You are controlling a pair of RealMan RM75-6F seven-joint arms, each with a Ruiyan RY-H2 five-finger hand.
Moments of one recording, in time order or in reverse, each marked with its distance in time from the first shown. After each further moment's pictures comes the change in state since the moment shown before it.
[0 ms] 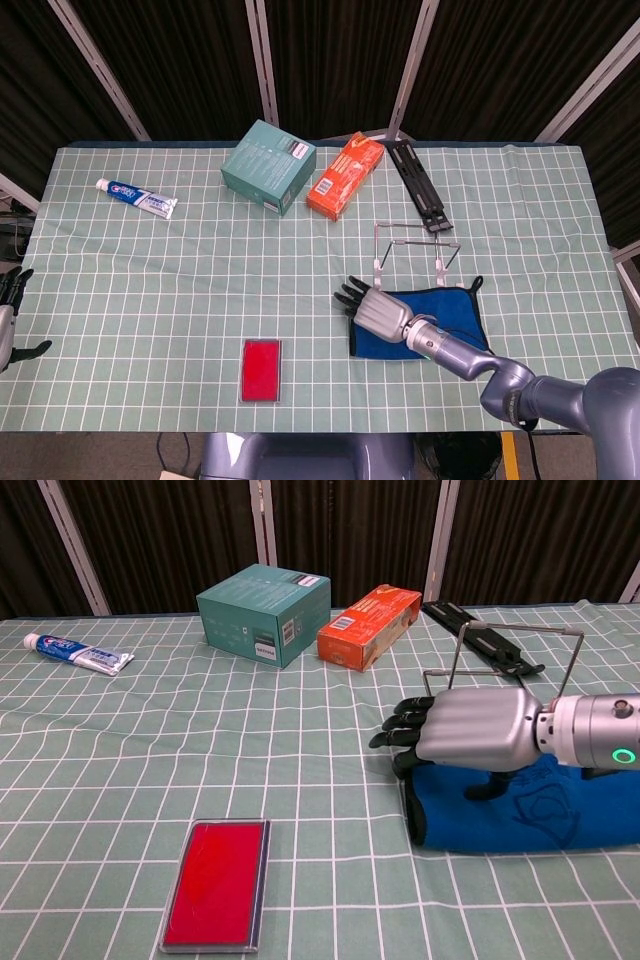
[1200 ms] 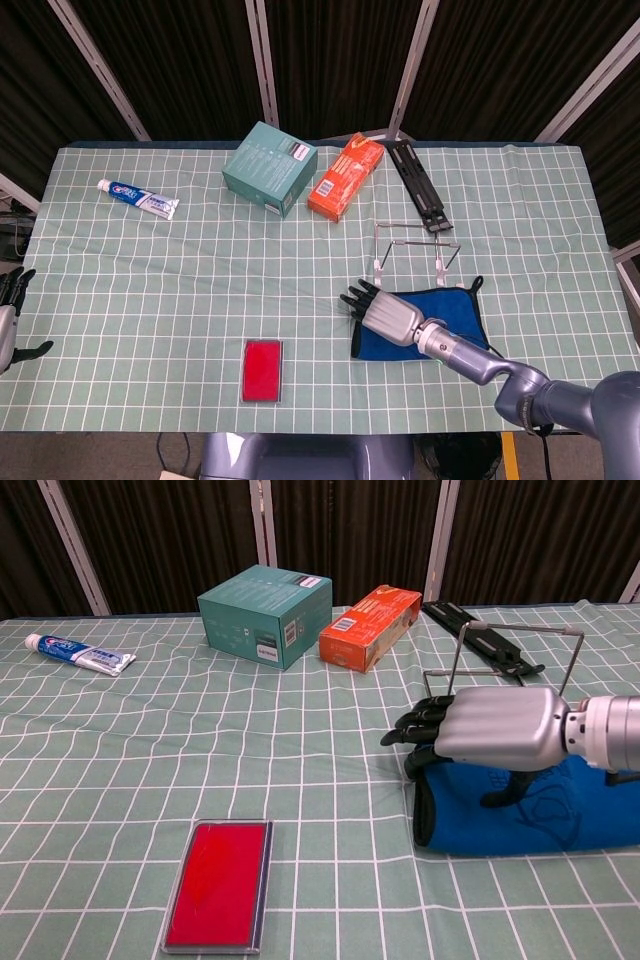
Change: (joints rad) left arm -0.002 -0.002 0.004 -0.003 0.003 0.001 0.005; right arm -0.026 0.023 -0.047 0.015 -0.055 0.100 0.130
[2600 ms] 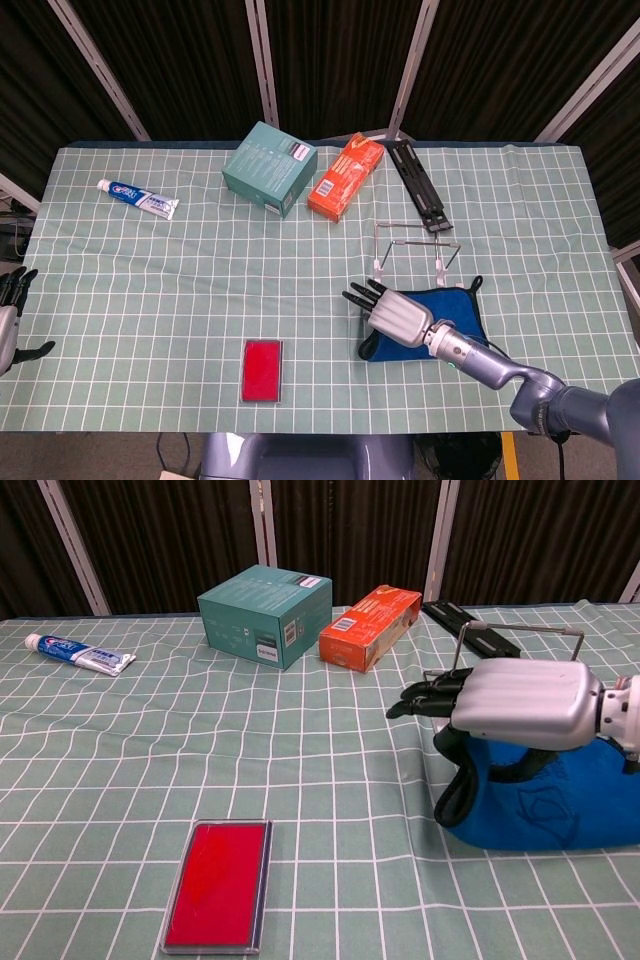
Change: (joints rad) left arm 0.003 0.007 0.005 -0.012 0.018 0.009 -0.010; right arm -0.044 0.051 -0.006 -0.017 -0.063 0.168 0.051
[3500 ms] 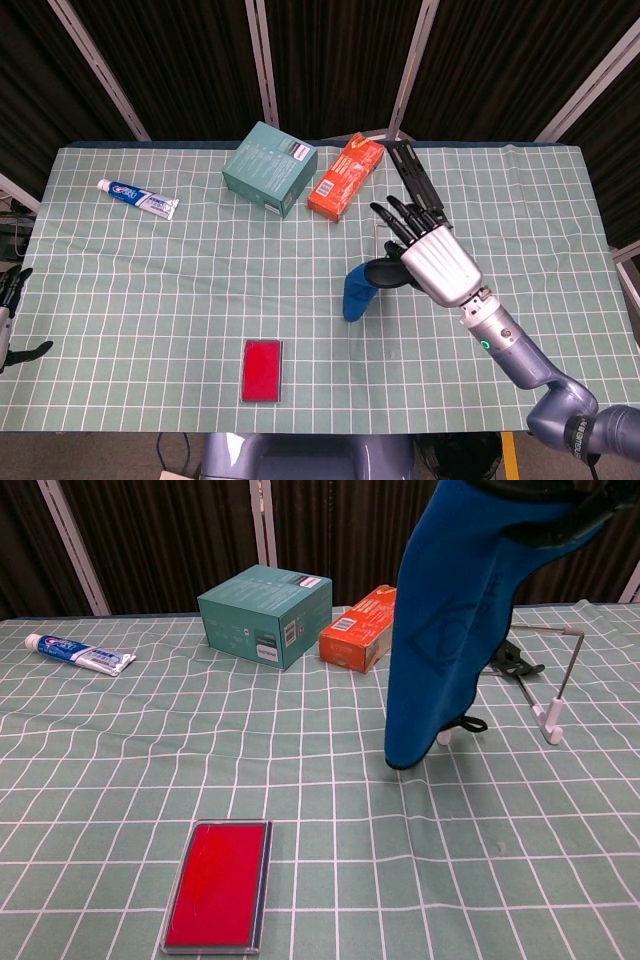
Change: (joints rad) left arm 0.020 0.042 0.004 -0.026 0.051 0.028 -0.083; right arm -0.104 0.286 0.275 -0.451 0.260 0.236 -0.112
